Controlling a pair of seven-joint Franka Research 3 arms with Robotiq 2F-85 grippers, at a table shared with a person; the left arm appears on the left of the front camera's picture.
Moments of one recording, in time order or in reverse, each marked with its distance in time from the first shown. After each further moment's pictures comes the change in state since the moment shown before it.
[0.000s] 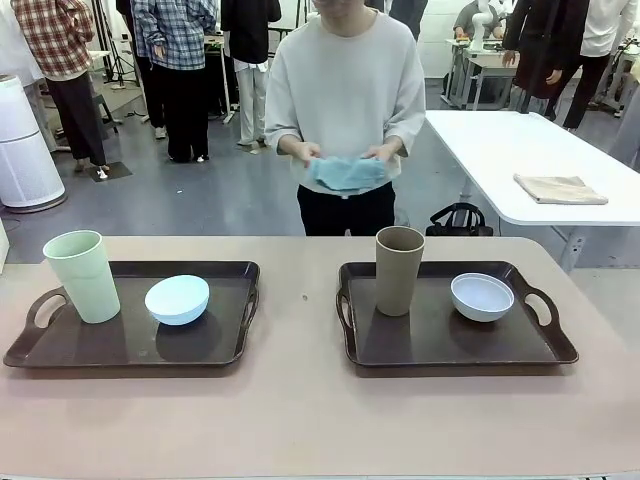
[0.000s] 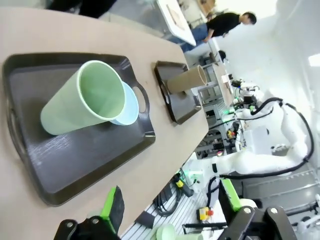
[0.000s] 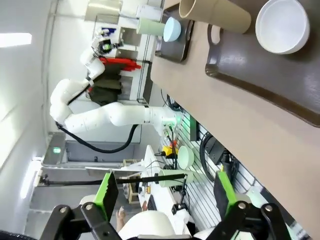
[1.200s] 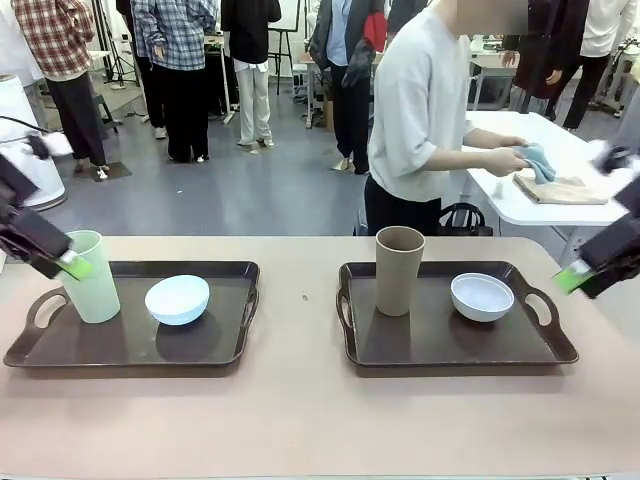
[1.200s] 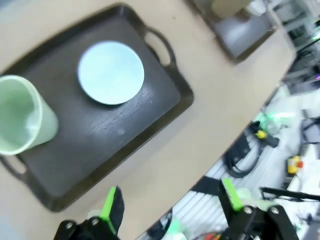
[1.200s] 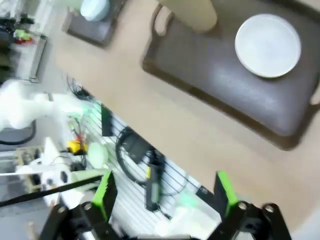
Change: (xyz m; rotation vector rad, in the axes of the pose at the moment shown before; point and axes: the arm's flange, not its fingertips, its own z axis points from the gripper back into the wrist) left arm -0.013 -0.129 -0.160 0.497 0.322 -0.332; right arm 0.016 0.092 -0.096 -0.539 0.063 0.209
